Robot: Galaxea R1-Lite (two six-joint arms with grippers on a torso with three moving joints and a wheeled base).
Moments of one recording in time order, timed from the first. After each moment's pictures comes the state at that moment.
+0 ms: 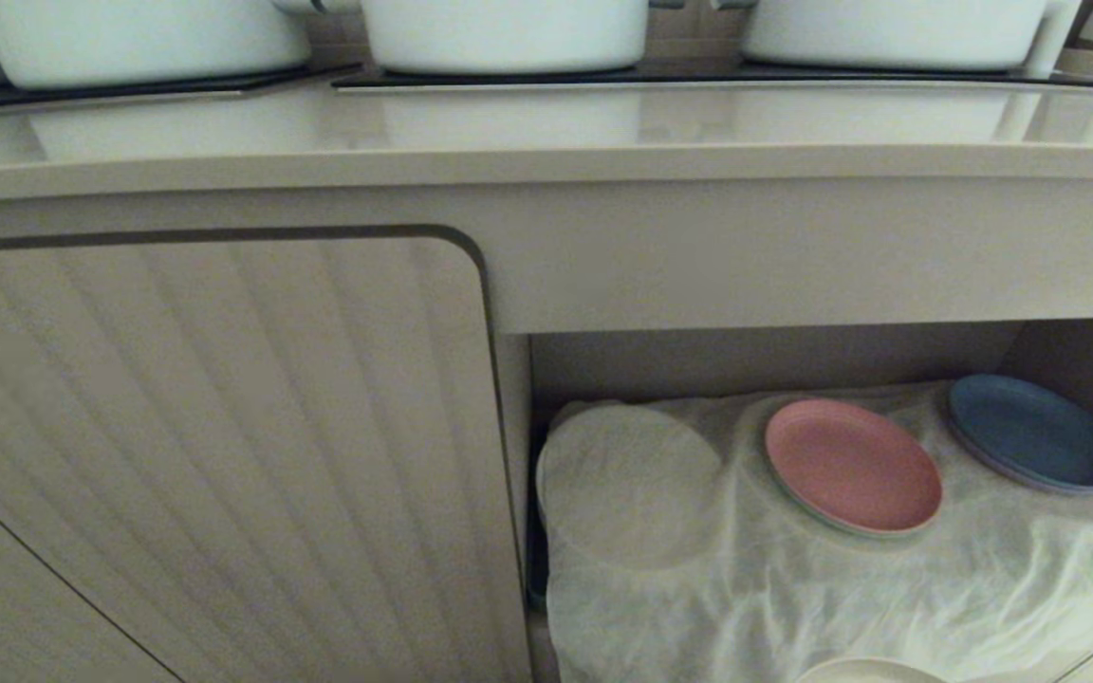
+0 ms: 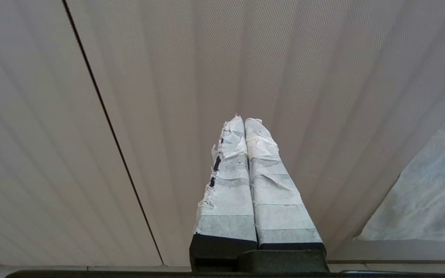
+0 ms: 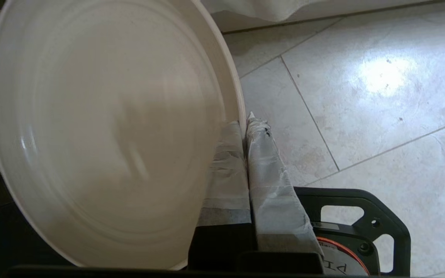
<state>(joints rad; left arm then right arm) 0.00 0.00 0.00 0.00 0.00 -0.05 0.48 0.85 -0.15 0.23 -0.12 0.55</state>
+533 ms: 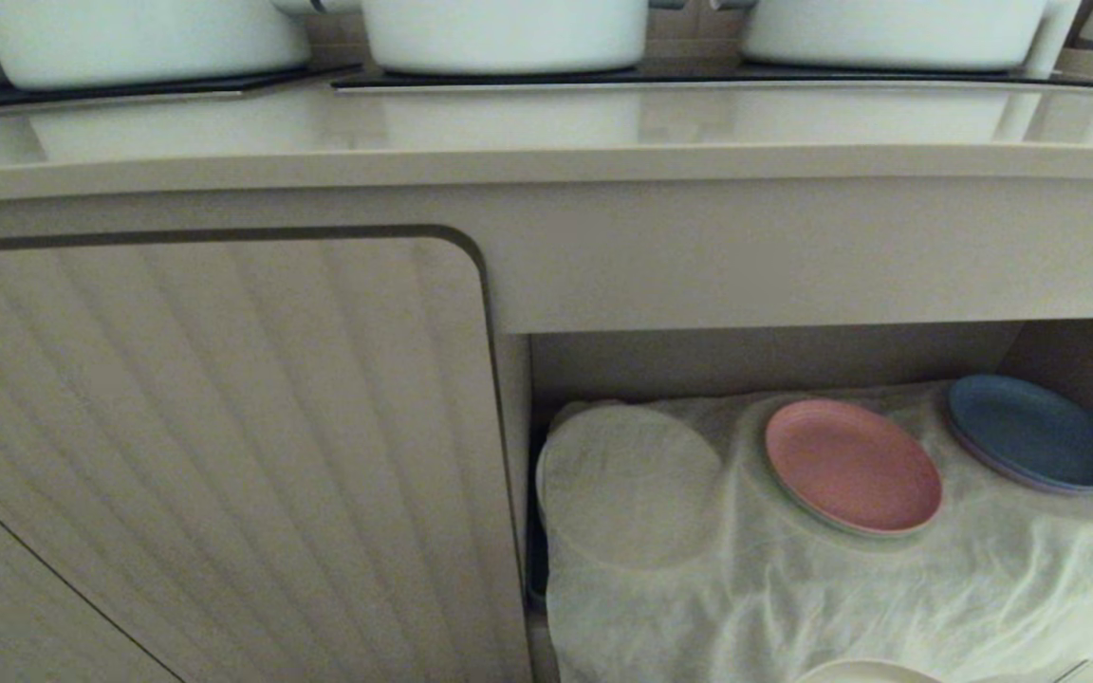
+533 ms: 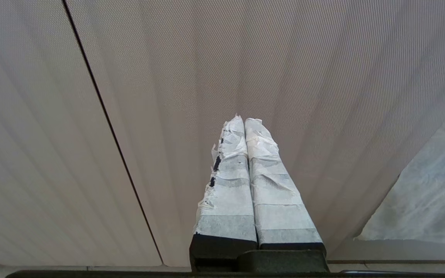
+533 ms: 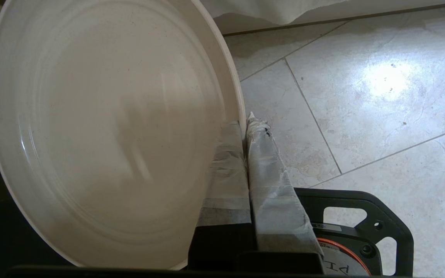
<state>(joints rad) 0.00 0.00 0.00 0.00 0.00 -0.05 0.50 0.84 -0.15 0.23 -0.13 0.55</state>
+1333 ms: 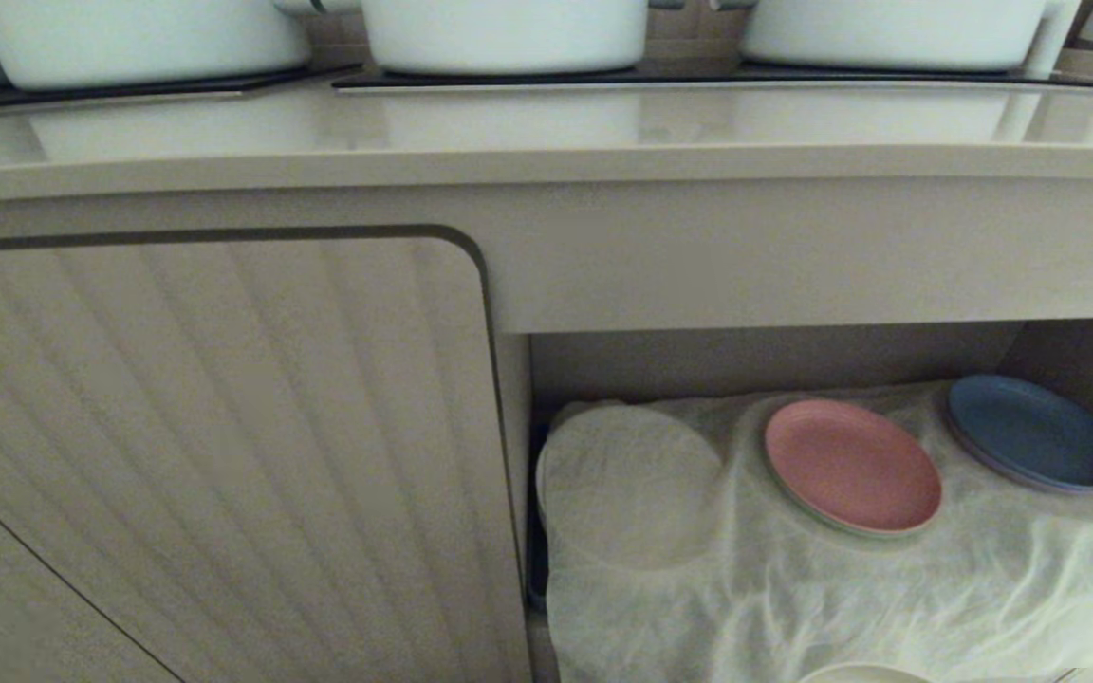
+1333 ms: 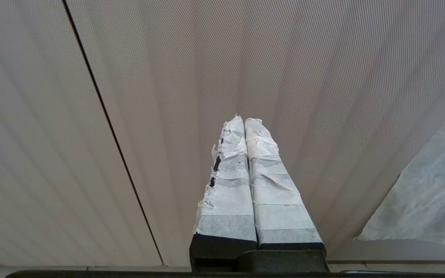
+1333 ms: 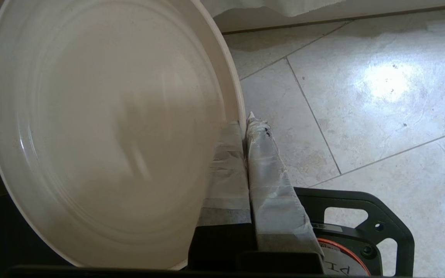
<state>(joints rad) 0.00 0.00 0.00 0.00 0.00 -0.05 0.52 0.84 -0.15 0.22 -0.13 0.55</state>
